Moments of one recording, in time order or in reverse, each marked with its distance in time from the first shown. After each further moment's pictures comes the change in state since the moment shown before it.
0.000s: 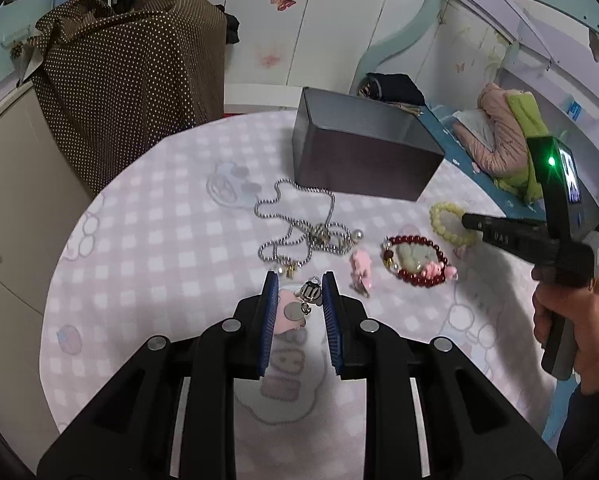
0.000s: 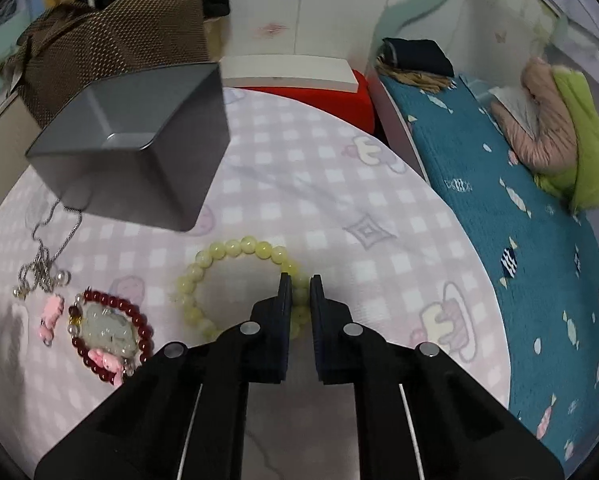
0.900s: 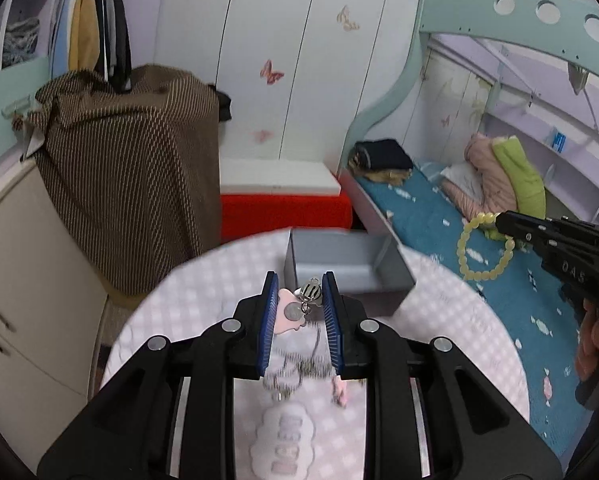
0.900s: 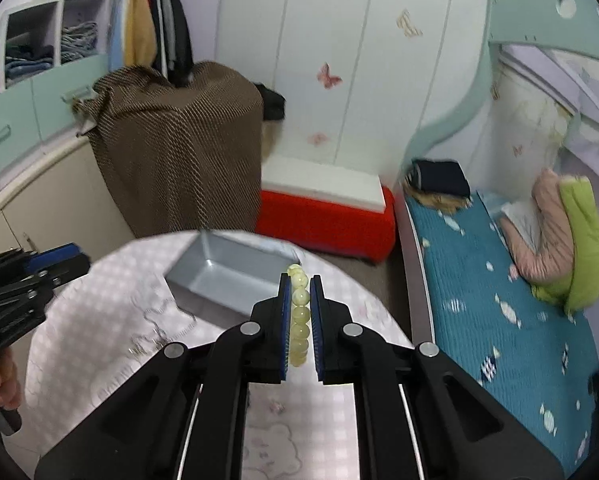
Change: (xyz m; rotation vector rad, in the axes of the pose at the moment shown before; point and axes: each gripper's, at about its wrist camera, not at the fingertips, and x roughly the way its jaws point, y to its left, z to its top) left arm -0.062 -0.013 0.095 0.056 -0.236 -0.009; right arm -0.155 0.031 0.056 -0.167 -0.359 0.081
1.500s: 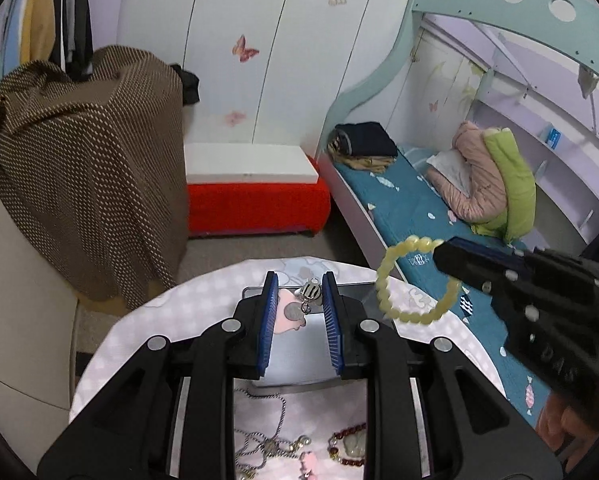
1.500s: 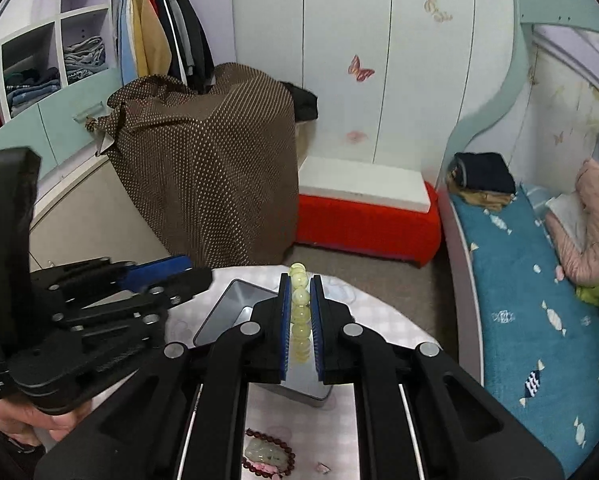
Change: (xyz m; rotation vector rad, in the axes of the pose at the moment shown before) left arm 0.104 -0.023 0.065 -0.012 0.126 -0.090; right arm 0.064 0.007 0.046 0.060 0.052 0.150
